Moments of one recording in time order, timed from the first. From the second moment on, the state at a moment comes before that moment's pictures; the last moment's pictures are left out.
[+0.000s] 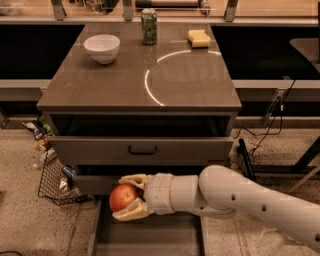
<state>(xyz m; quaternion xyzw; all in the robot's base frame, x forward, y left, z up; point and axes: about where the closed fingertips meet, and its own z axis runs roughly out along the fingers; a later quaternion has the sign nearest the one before) 0.416 0.088 0.689 -0.58 0.59 0.31 0.47</state>
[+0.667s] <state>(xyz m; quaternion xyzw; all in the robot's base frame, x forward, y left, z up) 0.424 0.091 0.684 -0.57 0.60 0.30 0.48</state>
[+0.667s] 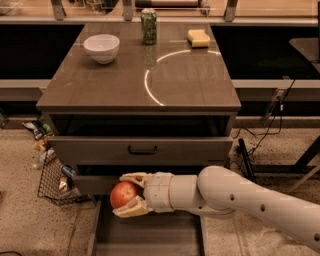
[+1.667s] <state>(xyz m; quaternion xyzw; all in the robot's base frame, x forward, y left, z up) 0.448 0.056 0.504 -0.58 0.66 0.21 0.43</state>
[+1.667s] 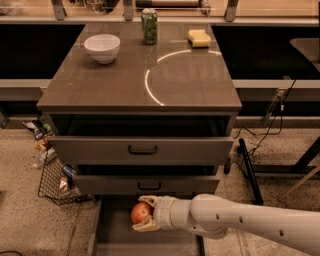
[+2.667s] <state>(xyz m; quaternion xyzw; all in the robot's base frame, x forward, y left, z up) 0.452 0.063 0.407 -0.59 0.66 0.22 0.41</state>
